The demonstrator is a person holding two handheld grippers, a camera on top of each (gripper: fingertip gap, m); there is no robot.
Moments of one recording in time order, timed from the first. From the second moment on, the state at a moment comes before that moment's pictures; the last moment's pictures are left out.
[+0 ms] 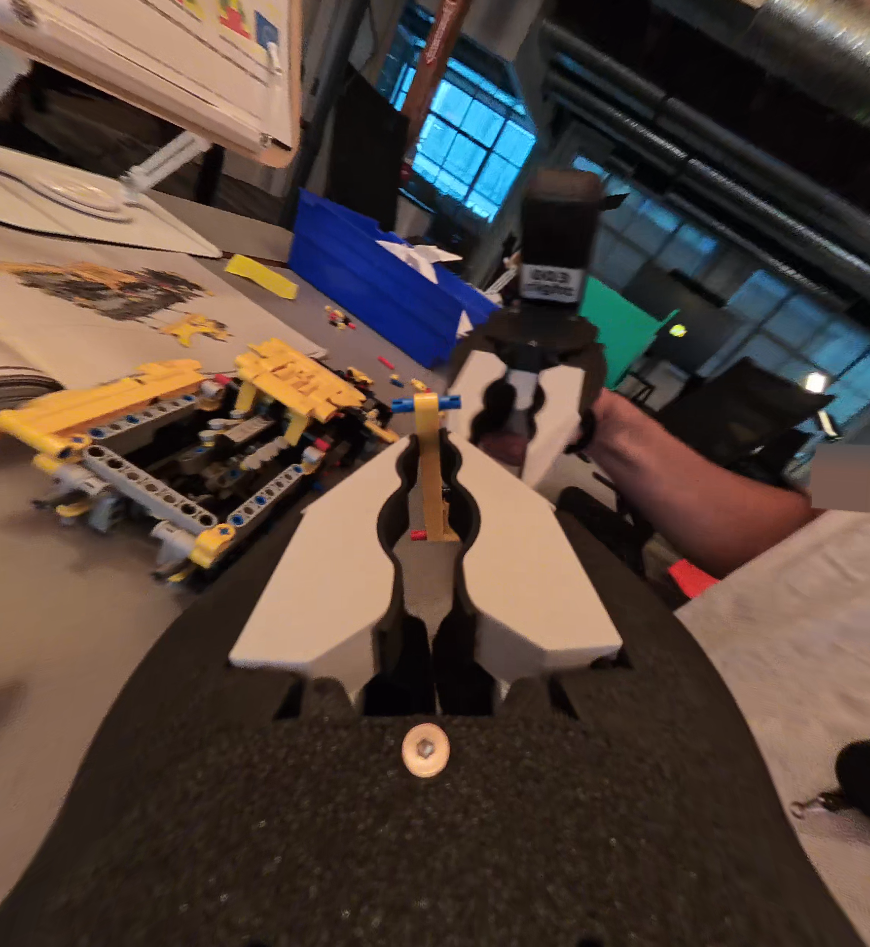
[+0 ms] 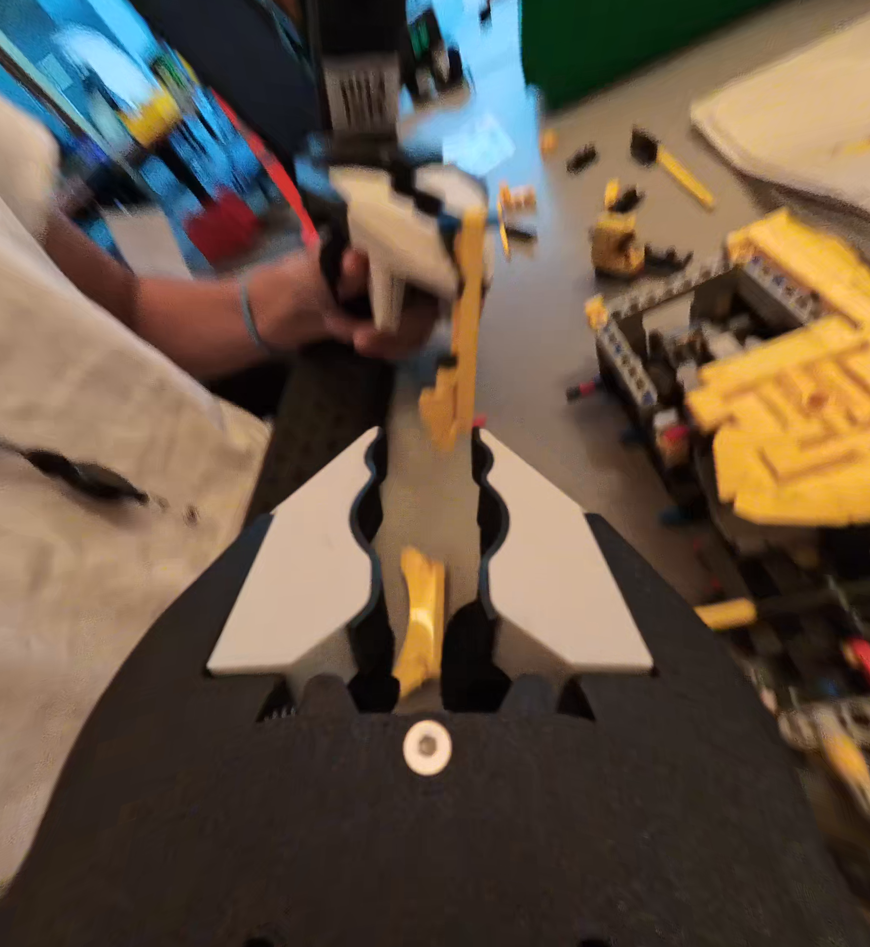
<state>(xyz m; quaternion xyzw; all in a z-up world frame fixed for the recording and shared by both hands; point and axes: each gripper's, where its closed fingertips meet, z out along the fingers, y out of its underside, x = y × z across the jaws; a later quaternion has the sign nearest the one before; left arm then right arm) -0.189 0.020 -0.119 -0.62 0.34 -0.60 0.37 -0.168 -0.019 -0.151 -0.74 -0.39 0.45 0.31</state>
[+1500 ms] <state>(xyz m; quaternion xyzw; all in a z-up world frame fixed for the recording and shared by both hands) -0.201 0.038 -0.103 -0.62 0.26 -0.60 0.43 -0.205 0.038 -0.084 -0.62 -0.36 -0.20 0.67</state>
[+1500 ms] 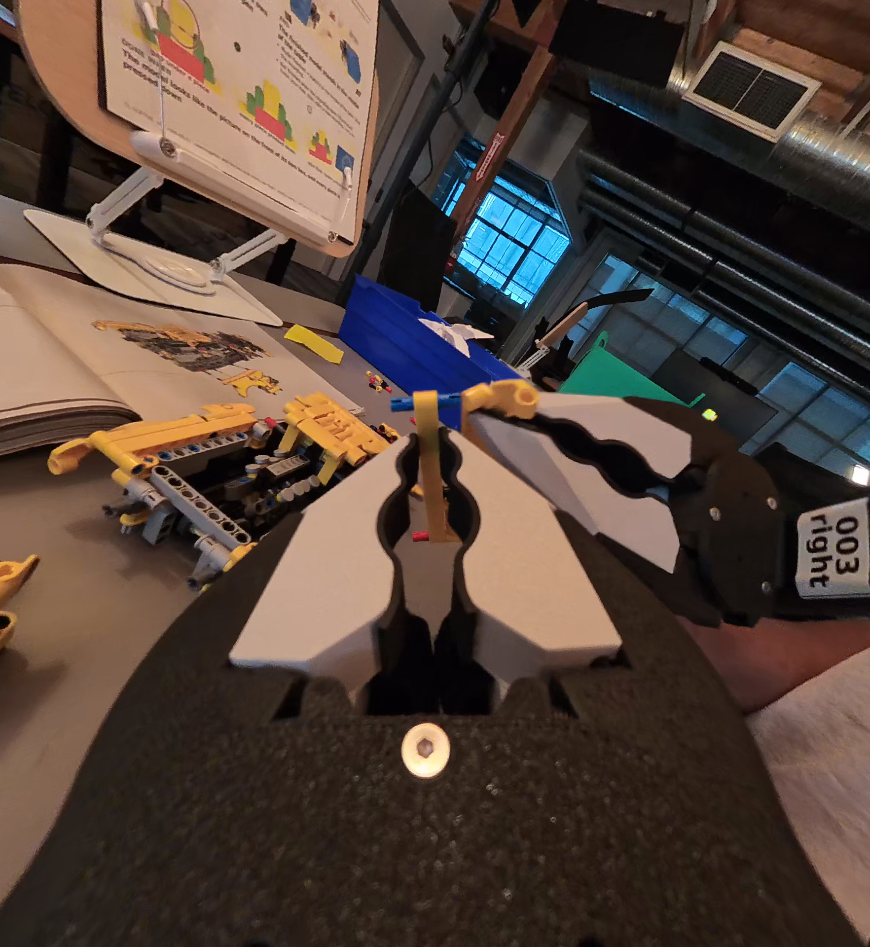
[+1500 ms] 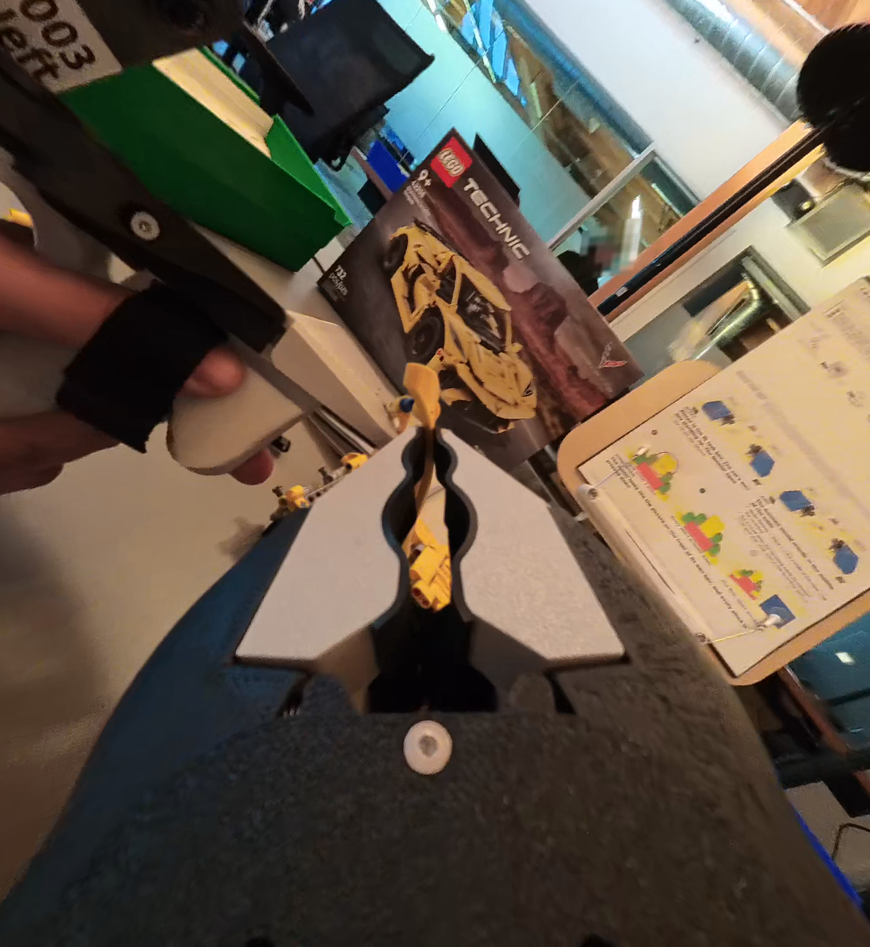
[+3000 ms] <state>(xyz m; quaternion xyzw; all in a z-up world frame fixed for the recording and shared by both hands) -0.196 0.032 -0.111 -0.64 0.31 -0.55 0.45 -0.200 0.031 -0.094 -0.68 -0.36 -0.18 0.61</state>
